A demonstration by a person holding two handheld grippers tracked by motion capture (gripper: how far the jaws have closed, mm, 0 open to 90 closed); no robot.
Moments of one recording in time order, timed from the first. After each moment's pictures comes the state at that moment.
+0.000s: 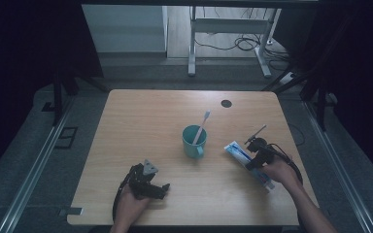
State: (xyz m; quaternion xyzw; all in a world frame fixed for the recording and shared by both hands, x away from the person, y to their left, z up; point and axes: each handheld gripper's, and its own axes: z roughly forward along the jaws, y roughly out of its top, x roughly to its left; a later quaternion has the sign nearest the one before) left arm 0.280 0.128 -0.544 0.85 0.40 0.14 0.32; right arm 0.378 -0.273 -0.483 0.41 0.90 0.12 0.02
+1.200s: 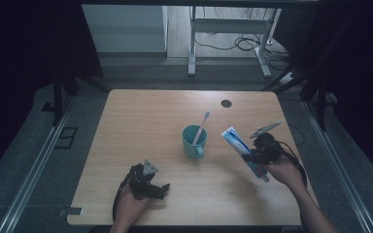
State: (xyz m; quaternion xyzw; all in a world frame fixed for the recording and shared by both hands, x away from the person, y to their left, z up) left arm 0.280 0.128 -0.544 0.85 0.40 0.14 0.32; right arm 0.355 -0.273 -0.436 0.37 0.89 0.26 0.08
